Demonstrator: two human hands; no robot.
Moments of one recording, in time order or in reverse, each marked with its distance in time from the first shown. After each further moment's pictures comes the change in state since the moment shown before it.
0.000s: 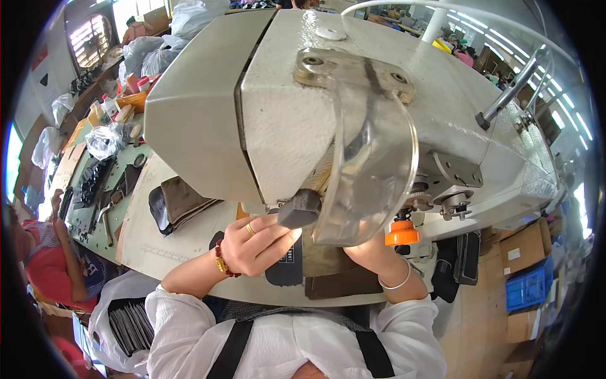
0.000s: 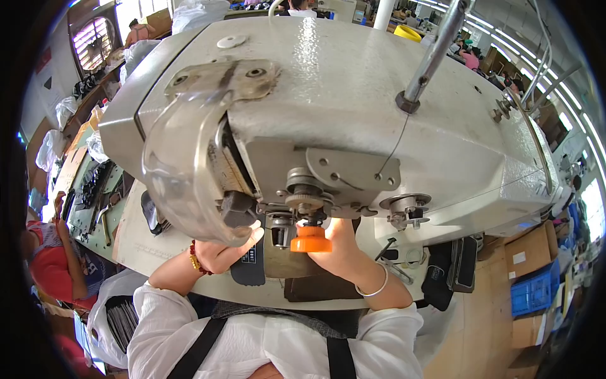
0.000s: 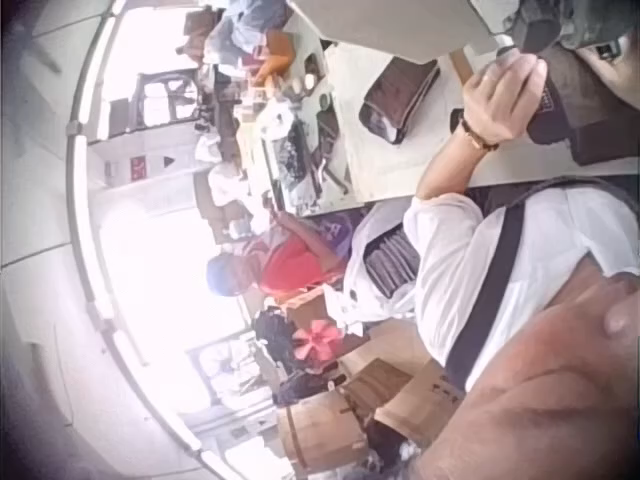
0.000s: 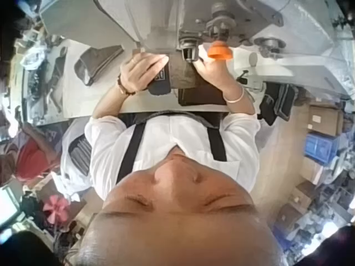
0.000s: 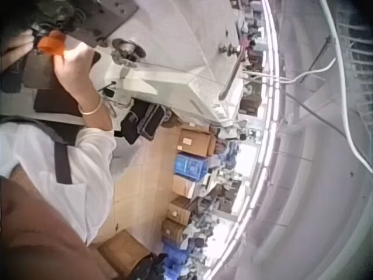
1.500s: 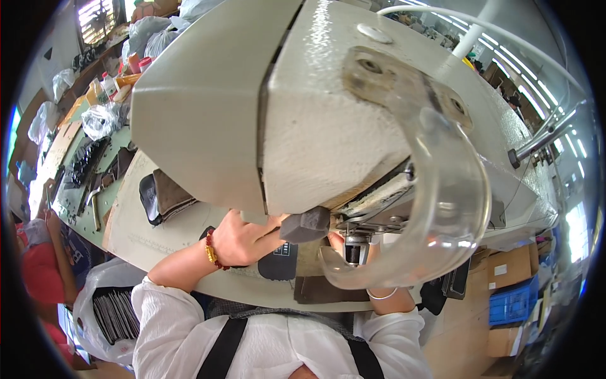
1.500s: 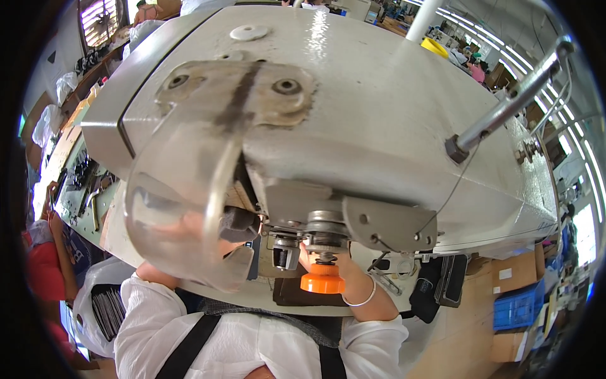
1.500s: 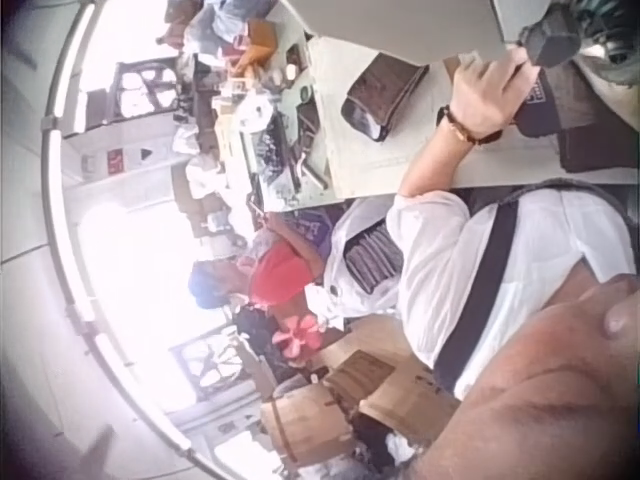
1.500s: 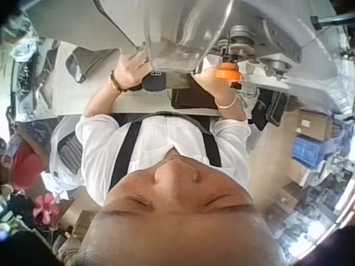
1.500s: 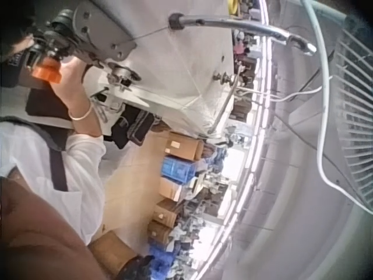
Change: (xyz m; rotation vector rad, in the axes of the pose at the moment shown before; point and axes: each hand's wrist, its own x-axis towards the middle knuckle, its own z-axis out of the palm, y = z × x) left_hand -0.012 -0.014 0.003 0.024 -0.091 -0.050; right_hand -0.043 0.030 0.002 1.278 0.019 0.547
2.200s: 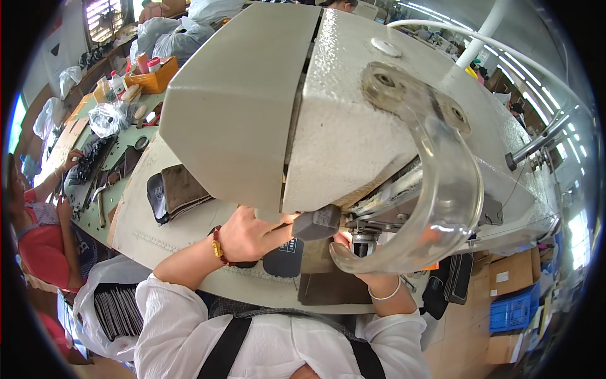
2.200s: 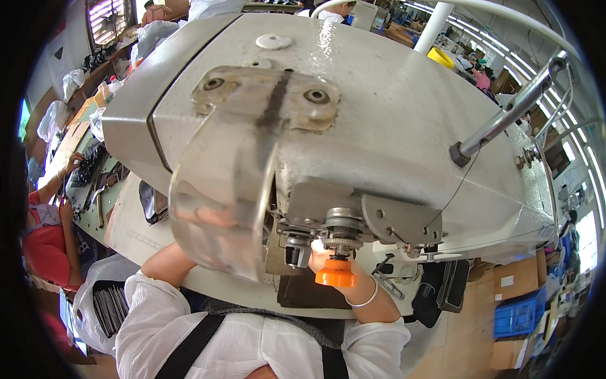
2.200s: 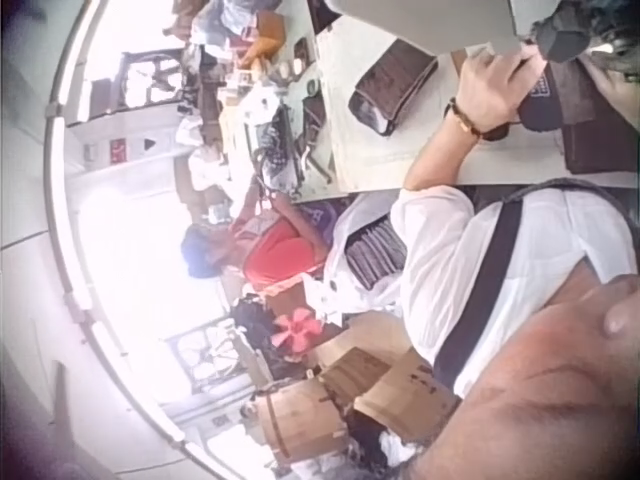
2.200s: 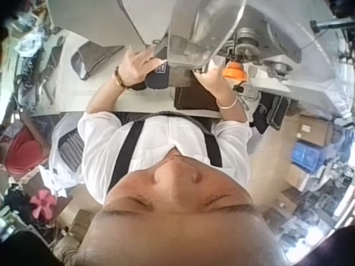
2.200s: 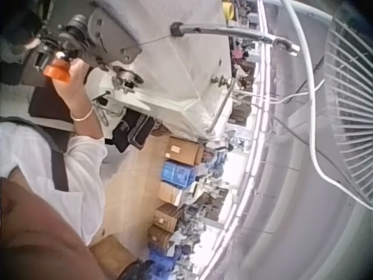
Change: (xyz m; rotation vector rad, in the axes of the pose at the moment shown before) left_hand 0.005 -0.003 0.000 -0.196 0.043 -0.081; right_hand -0.002 0.027 -0.009 2.514 0.185 0.619
